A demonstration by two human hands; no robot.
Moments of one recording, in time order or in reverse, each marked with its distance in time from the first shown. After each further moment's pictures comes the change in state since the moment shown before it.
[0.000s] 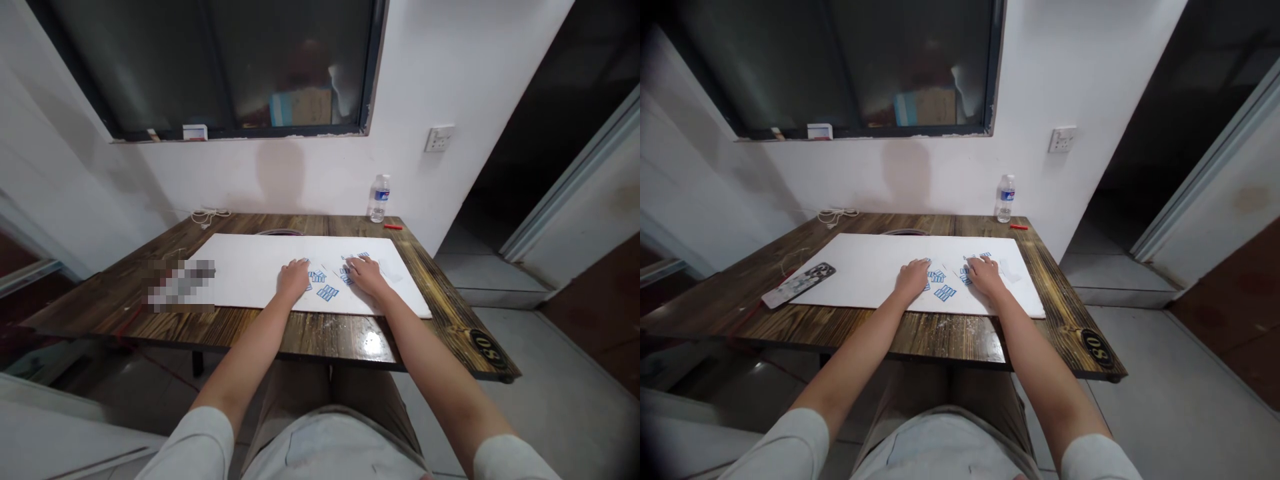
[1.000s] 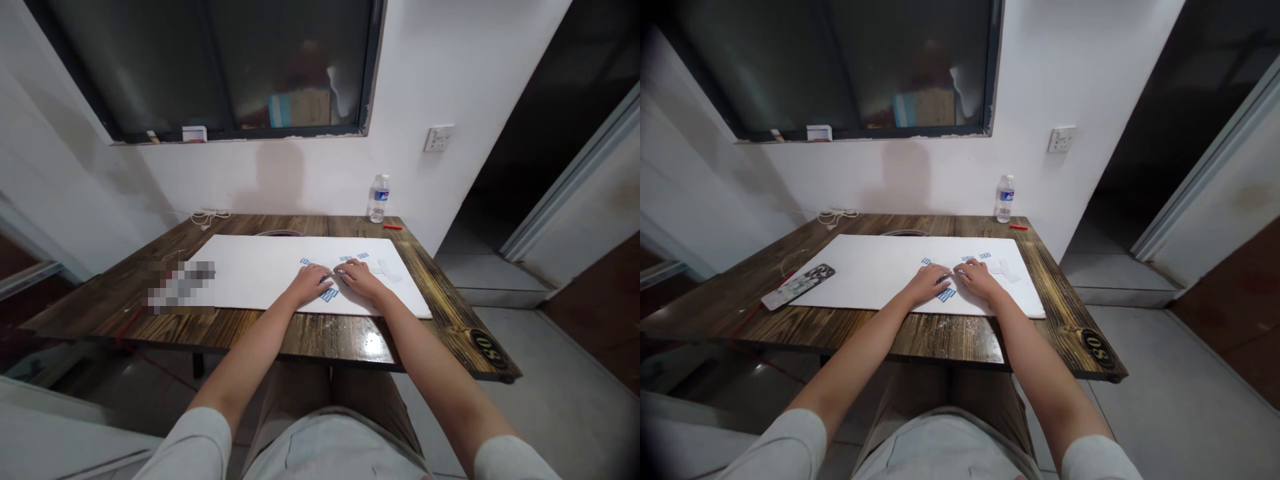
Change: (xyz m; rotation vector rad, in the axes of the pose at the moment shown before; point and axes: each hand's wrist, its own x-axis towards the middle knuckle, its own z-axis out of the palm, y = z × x) left_hand 0.000 0.016 0.004 -0.230 -0.045 0.456; right_hand -0.004 -0.018 -0.011 0.074 -0.128 -0.245
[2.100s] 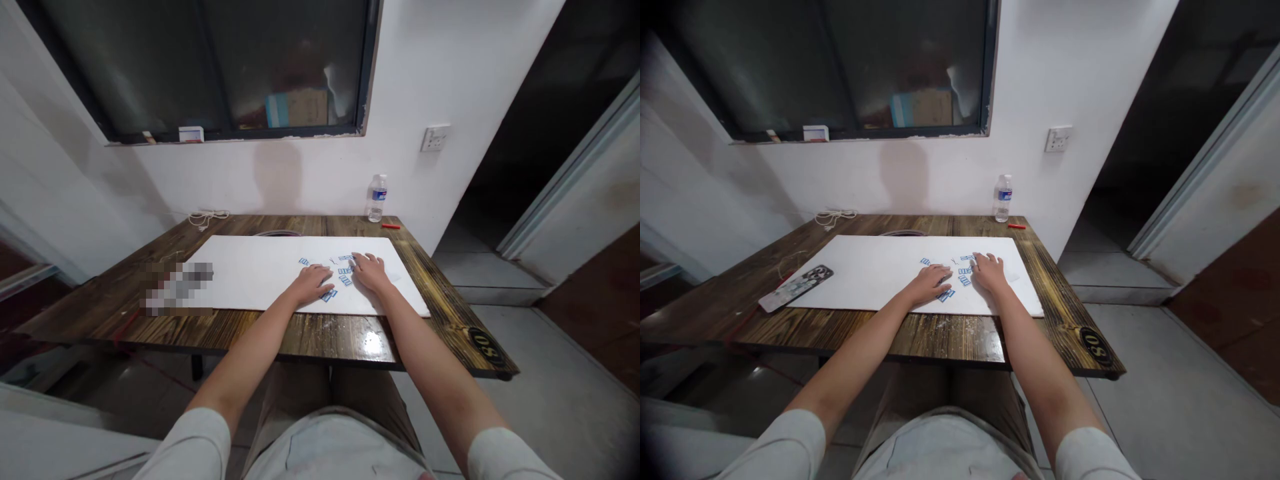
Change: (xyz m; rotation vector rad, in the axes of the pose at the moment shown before) left_hand 0.000 0.000 0.000 -0.016 -0.090 0.032; right_hand 0.001 0.025 -0.003 -0.124 0.077 0.387
